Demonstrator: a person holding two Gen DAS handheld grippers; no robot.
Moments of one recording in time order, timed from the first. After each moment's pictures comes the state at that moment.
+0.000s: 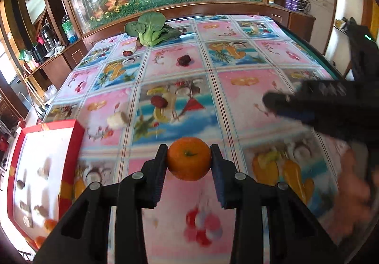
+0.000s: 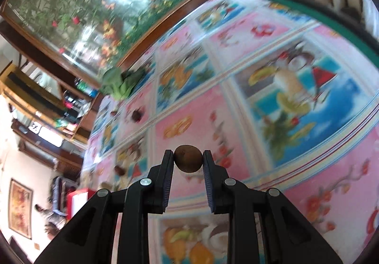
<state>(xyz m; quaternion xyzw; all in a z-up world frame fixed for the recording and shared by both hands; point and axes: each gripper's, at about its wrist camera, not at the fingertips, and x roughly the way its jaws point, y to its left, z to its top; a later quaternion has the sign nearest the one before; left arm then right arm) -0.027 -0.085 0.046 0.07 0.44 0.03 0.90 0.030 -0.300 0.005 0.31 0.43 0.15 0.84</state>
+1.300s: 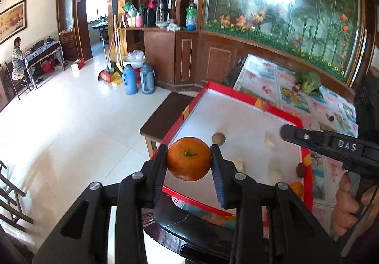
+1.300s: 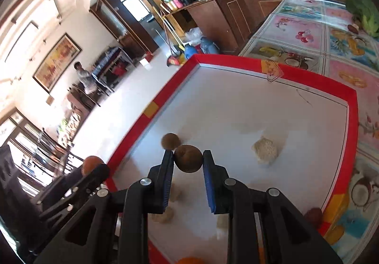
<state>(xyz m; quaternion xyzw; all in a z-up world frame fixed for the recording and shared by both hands) -0.227 0.259 0.095 -0.10 0.34 0.26 0.90 -0.087 0.126 0.030 0.03 0.46 0.50 0.73</state>
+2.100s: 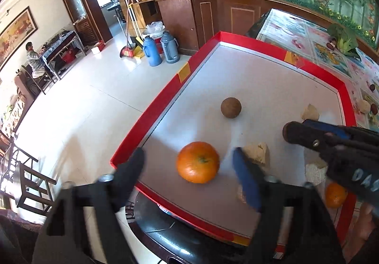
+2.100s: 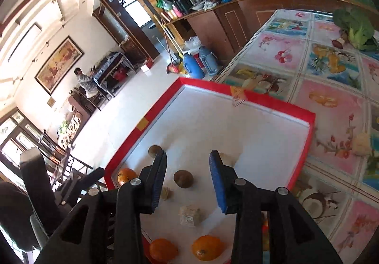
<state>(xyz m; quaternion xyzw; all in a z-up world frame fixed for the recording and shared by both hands) -0.163 0.247 0.046 -0.06 0.44 0.34 0.83 -0.058 0.068 0.068 0.06 0.44 0.51 0.74</state>
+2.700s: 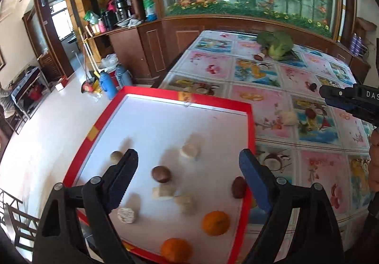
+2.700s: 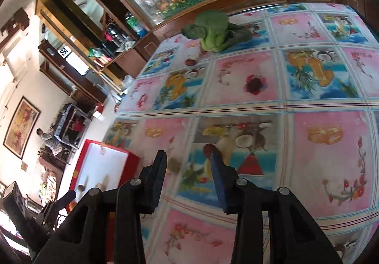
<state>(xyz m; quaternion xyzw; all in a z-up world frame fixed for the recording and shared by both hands) -0.091 0.132 0.091 -0.01 0.41 0.21 0.89 0.058 -0.126 0.041 0.15 0.46 0.33 0.81</state>
